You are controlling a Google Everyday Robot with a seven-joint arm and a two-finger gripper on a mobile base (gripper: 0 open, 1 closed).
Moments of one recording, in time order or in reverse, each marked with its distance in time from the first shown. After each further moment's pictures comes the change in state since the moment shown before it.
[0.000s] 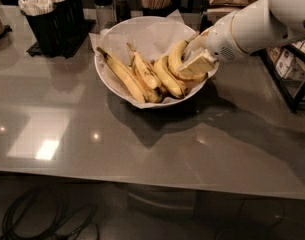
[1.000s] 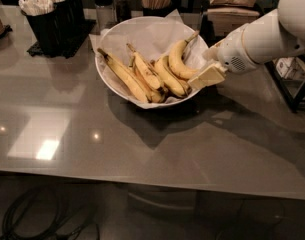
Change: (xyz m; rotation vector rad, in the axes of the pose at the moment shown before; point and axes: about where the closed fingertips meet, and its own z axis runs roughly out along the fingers) arm 0.046 0.004 -0.006 0.002 0.084 0.121
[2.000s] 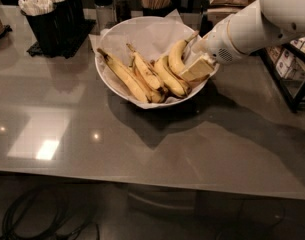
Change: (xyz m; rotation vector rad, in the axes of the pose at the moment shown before) arm -0.032 -0.007 0.015 0.006 -0.008 -0.088
